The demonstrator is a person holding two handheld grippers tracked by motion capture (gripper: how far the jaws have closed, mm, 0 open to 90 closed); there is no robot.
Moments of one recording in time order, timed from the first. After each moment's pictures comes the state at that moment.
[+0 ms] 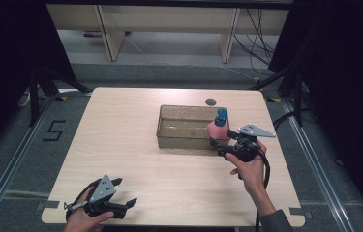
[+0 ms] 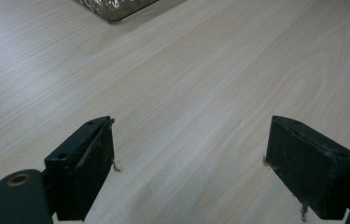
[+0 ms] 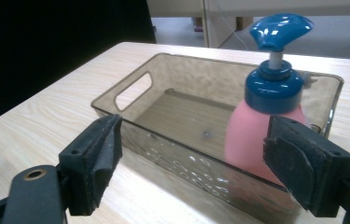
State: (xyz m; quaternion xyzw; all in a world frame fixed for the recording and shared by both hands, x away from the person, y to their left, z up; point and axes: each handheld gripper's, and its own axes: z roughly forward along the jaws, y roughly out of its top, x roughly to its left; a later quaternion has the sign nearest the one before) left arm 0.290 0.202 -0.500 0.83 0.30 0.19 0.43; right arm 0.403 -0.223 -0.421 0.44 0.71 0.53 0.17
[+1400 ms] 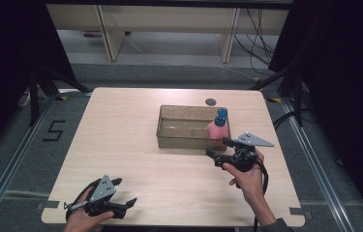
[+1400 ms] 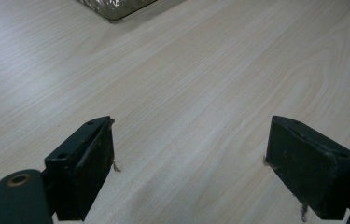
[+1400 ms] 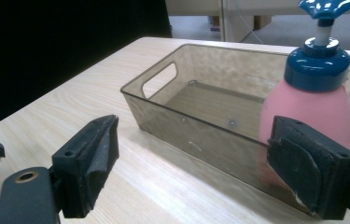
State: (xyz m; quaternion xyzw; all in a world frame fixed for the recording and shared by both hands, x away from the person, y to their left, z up) left arm 0.290 0.201 -0.502 0.83 0.31 0.18 0.43; right arm 0.380 -0.215 -0.430 0.42 0.72 0.54 0.15
